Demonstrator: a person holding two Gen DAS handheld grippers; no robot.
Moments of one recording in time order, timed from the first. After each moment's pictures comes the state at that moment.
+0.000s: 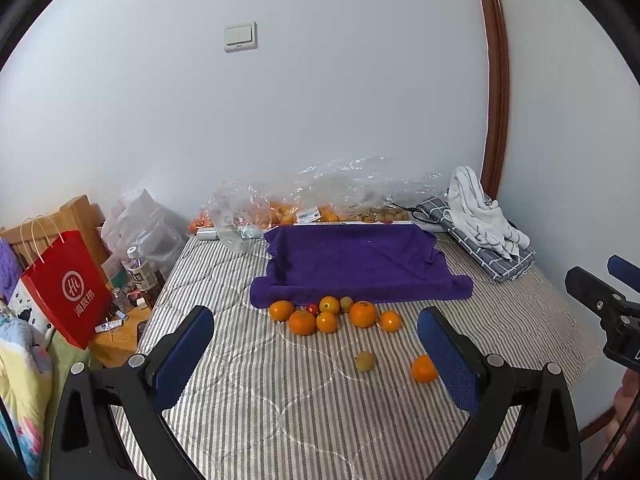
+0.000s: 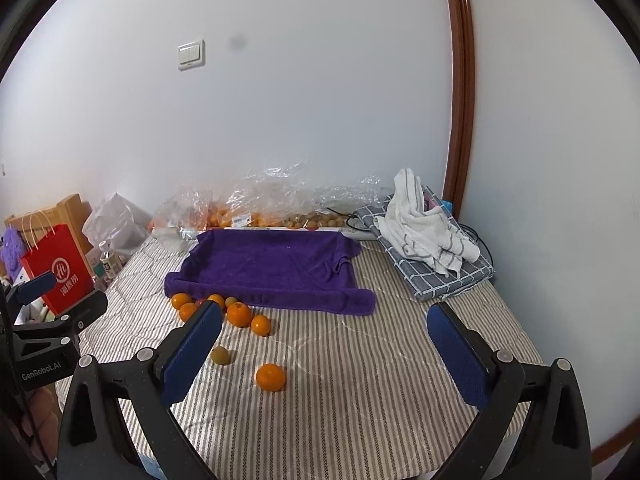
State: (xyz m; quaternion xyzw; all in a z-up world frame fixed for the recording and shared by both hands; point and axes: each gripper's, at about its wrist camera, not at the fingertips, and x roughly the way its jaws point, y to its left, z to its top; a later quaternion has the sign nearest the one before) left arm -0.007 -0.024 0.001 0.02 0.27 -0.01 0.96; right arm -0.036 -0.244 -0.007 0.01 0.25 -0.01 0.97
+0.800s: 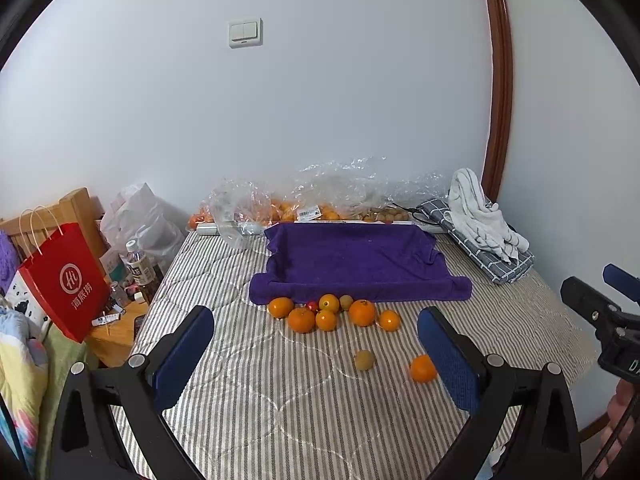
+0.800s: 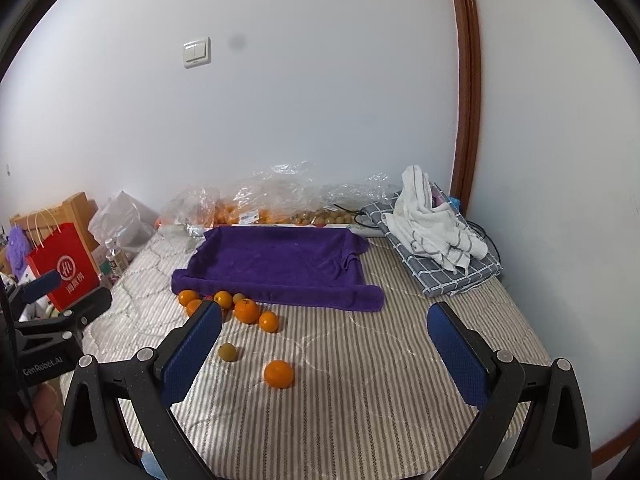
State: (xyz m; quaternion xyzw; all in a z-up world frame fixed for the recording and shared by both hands) left arm -0.011 -0.017 -0.001 0.00 0.27 -0.01 0.96; right arm -0.036 -0.239 -0.012 0.01 0.26 0.00 0.97
